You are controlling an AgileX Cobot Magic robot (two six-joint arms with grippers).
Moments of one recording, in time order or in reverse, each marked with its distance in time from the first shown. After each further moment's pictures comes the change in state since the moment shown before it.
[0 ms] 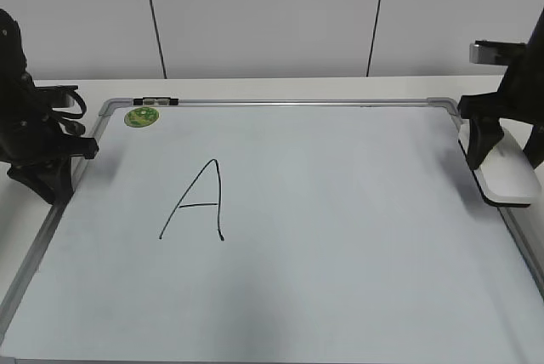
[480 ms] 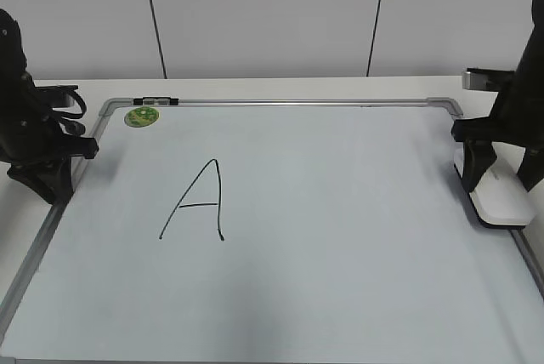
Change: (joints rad) left arm 0.000 0.000 0.000 0.000 0.000 0.000; right arm 0.000 0.061 0.027 0.004 -0.011 -0.004
